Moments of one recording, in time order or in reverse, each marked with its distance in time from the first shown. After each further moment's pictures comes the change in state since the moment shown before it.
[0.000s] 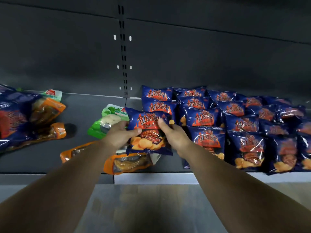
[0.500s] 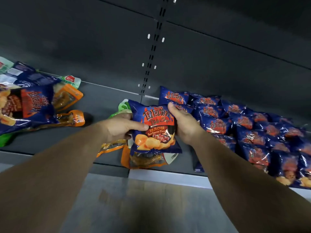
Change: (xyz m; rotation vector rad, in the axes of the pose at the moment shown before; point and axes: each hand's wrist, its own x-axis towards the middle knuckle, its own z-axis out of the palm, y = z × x) left_hand -0.030 0.023 -0.065 -0.075 -0.311 -0.035; right_hand -0.003 -0.055 0.039 0.175 -0.138 -0.045
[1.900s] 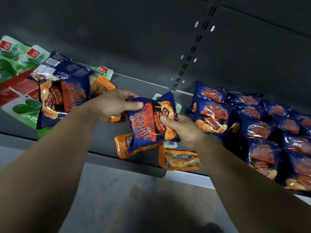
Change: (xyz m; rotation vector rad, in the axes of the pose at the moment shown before) left_hand -0.030 0.008 -0.121 0.343 0.253 0.069; right_hand 0.025 0.038 0.098 -0.043 -0.268 0.014
